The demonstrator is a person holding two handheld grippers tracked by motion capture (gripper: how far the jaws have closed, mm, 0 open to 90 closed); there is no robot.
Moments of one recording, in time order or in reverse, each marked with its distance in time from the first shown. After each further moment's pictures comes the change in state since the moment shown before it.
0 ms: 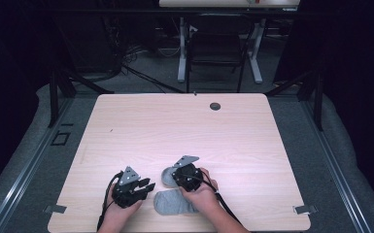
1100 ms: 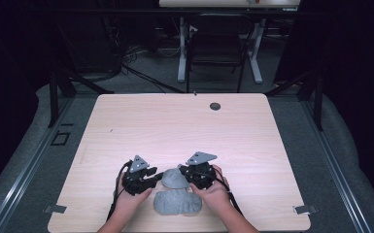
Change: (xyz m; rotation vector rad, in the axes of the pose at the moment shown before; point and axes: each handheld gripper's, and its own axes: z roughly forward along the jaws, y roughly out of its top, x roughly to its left) left arm 0.000 0.031 0.030 -0.022 0.011 -0.024; right arm -0.019 -0.005 -0.036 -0.132 0.010 0.005
